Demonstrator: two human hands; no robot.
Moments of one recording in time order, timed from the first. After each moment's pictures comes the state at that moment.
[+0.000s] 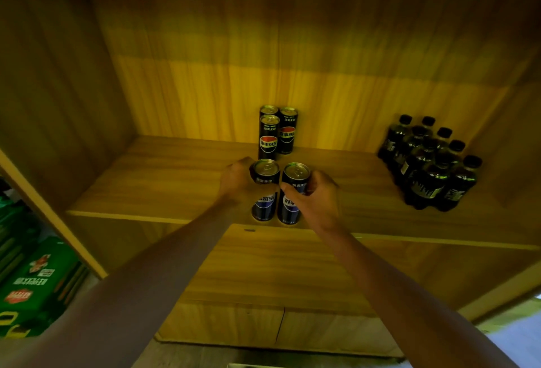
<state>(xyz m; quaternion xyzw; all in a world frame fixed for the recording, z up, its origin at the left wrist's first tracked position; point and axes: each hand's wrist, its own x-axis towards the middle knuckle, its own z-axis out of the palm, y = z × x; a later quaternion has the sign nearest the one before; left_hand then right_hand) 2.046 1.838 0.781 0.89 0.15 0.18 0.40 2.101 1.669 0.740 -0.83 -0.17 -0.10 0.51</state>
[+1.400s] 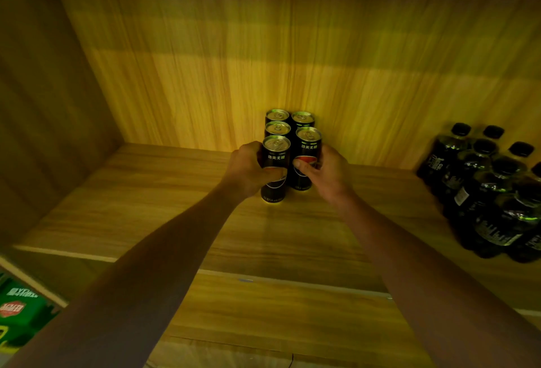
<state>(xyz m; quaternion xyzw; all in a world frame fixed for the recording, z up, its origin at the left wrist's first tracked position) 2.181 1.889 0.762 0.87 0.15 0.16 0.44 2.284 1.729 0.722 -0.85 -0.23 -0.05 0.47</state>
